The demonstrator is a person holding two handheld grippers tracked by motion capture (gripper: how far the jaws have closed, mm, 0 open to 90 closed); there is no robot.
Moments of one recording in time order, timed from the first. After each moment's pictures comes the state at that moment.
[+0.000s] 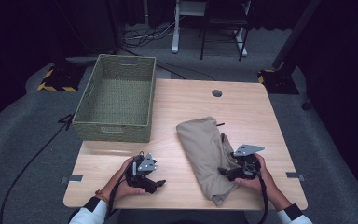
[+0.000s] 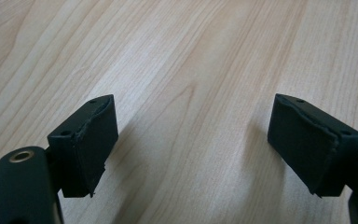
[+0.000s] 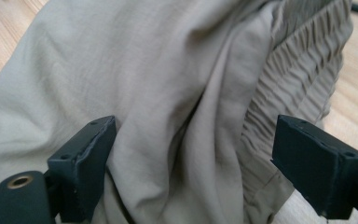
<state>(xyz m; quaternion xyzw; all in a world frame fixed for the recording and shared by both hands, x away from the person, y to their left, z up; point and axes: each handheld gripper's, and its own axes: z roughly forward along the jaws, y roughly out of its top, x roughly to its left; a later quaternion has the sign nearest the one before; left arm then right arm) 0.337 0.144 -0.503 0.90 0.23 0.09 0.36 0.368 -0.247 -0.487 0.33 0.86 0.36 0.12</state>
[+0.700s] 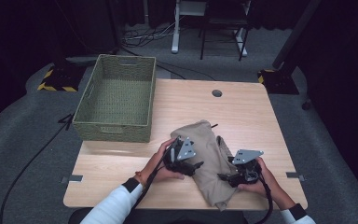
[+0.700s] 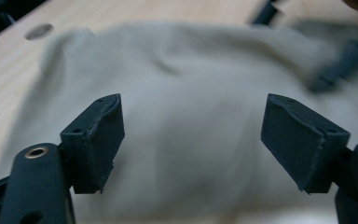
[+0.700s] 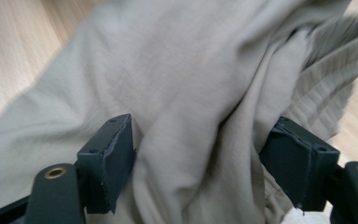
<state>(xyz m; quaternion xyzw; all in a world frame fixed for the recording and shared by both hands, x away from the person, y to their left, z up) 0.380 0.026 -0.450 0.87 0.17 0.17 0.44 0.348 -0.239 -0.468 0.23 0.90 0.36 0.12</state>
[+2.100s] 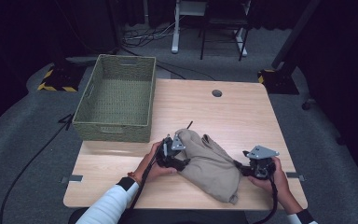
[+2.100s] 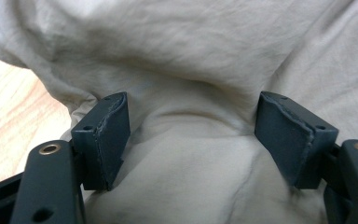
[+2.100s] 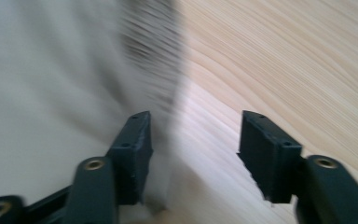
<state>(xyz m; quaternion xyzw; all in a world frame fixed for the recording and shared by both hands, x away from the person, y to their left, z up) 0.392 0.058 -0.496 0.89 0.27 0.13 0.36 0.359 -0.285 -0.473 0.36 0.85 0.31 0.23</state>
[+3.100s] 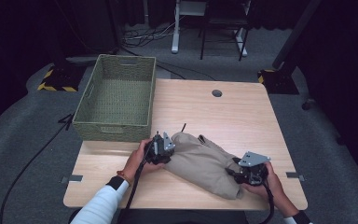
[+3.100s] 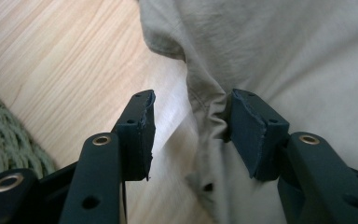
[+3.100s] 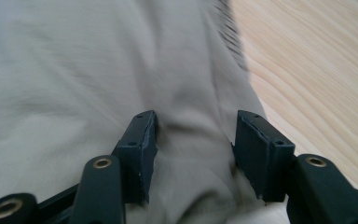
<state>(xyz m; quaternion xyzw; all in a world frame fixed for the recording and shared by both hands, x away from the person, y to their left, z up) 0.391 0.090 -0.489 0.89 0.27 0.23 0.27 0.341 -0.258 -0.474 0.28 0.88 0.33 0.20</state>
